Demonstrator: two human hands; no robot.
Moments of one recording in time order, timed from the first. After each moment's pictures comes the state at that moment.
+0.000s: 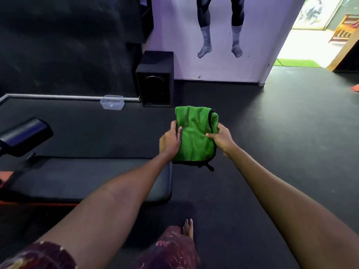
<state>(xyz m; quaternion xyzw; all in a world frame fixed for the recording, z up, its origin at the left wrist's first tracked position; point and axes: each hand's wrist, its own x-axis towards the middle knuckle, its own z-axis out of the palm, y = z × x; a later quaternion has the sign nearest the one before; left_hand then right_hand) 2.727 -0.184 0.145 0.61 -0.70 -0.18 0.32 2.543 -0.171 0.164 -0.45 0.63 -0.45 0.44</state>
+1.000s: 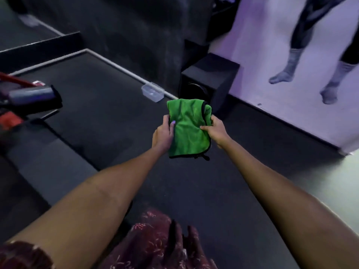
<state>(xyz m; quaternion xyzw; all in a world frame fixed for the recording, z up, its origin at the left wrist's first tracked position) 2.612 -0.531 0.143 0.78 -0.47 -0.13 0.39 2.454 -0.633 0.174 -0.65 0.49 -0.27 0.52</state>
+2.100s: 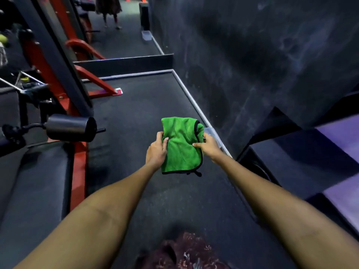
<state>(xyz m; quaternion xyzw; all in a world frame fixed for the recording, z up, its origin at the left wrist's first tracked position) 2.967 -0.900 0.122 0.89 -0.19 -0.06 0.41 2.899 -1.082 0.139 -0.78 0.26 -0.06 0.57</state>
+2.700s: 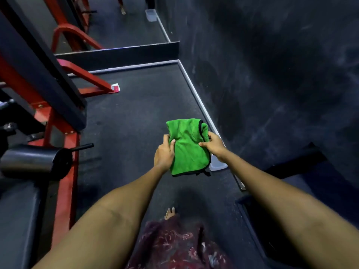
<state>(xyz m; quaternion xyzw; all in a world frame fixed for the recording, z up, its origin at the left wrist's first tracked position) 3.204 -1.096 0.072 0.90 -0.12 -0.11 0.41 3.154 -1.279 0.094 -0.77 0.30 0.01 0.57</state>
